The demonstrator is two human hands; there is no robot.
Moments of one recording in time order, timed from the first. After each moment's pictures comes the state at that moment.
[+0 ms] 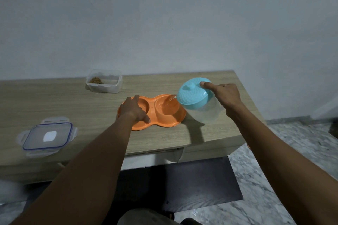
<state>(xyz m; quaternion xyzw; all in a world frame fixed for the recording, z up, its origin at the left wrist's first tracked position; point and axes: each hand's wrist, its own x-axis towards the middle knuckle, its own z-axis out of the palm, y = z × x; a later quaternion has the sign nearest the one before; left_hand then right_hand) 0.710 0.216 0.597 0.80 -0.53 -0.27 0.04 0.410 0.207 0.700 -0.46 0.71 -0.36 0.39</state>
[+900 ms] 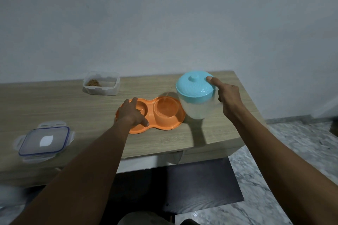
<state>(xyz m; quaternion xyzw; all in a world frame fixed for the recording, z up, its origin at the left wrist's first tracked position) 0.709 0.221 0.600 0.80 -0.53 -0.28 0.07 0.404 0.194 0.697 -0.39 0.63 -0.47 0.48</state>
